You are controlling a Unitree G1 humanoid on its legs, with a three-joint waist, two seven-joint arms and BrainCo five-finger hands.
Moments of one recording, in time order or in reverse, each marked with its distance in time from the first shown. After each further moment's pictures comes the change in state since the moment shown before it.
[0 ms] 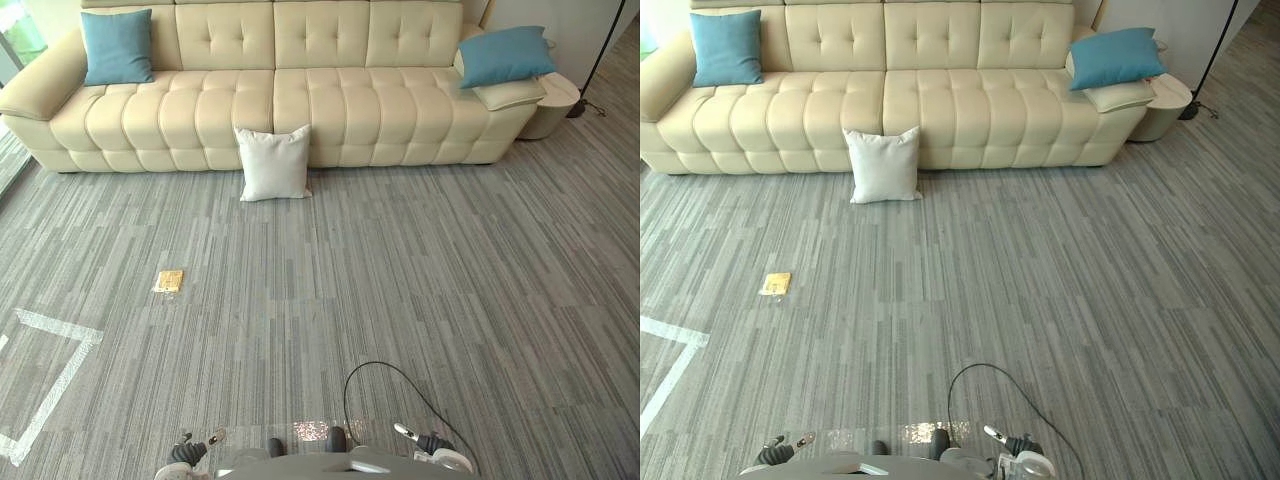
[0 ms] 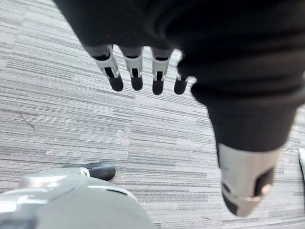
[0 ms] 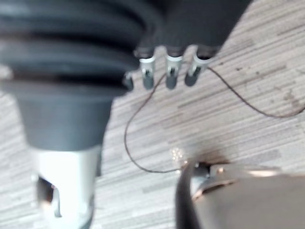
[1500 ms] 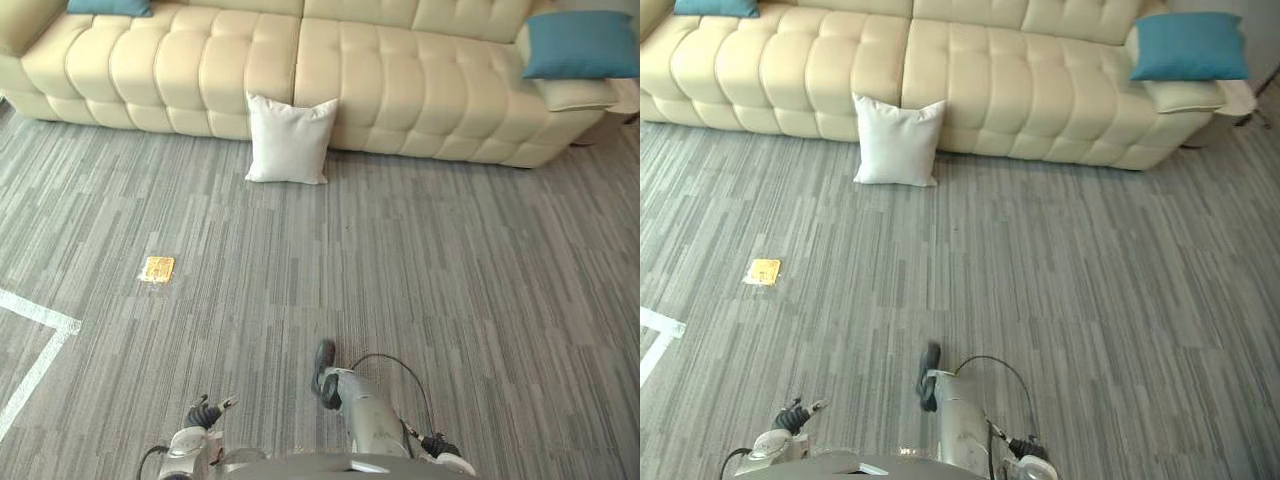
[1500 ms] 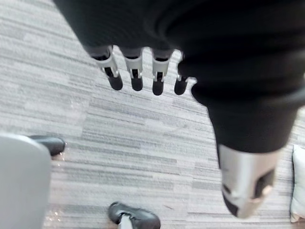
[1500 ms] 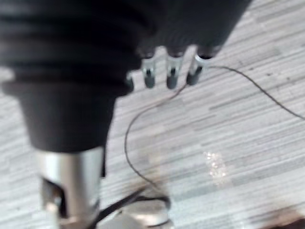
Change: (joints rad) left arm -0.100 -0.058 0.008 -0.041 0.021 -0.006 0.001; right arm 0.068 0.034 -0.035 -0.082 0.070 -0.020 0.000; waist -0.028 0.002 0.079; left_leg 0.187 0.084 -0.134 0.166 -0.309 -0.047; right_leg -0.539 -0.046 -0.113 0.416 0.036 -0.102
